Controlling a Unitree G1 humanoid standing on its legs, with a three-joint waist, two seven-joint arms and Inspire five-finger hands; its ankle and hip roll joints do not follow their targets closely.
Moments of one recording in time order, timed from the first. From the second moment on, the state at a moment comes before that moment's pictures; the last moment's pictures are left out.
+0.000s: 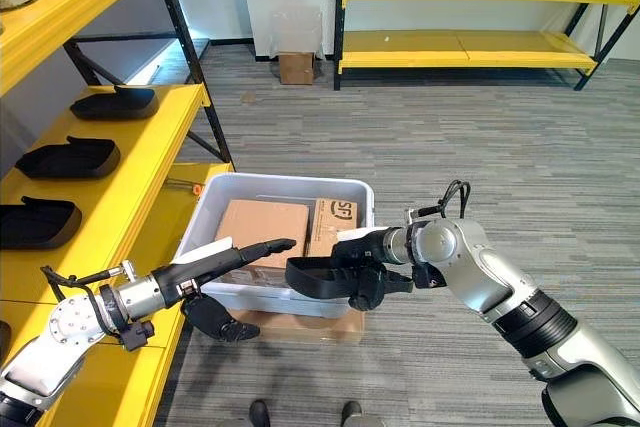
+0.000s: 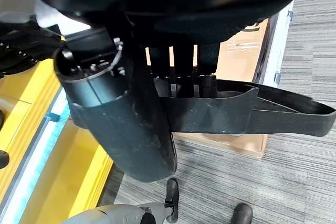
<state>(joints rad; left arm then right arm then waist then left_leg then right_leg) -0.02 0.83 -0.22 -0.19 -0.15 -0.24 -0.55 -0.58 -0.92 0.56 -0.10 -0.16 0.24 0.87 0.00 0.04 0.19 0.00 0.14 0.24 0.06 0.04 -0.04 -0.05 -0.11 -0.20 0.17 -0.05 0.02</state>
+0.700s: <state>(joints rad) -0.23 0.76 -0.48 -0.08 0.10 -0.29 -0.41 -0.58 -0.83 0.60 -0.02 -0.16 0.21 0.86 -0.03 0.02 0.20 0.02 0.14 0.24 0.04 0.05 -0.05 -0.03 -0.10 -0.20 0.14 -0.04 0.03</state>
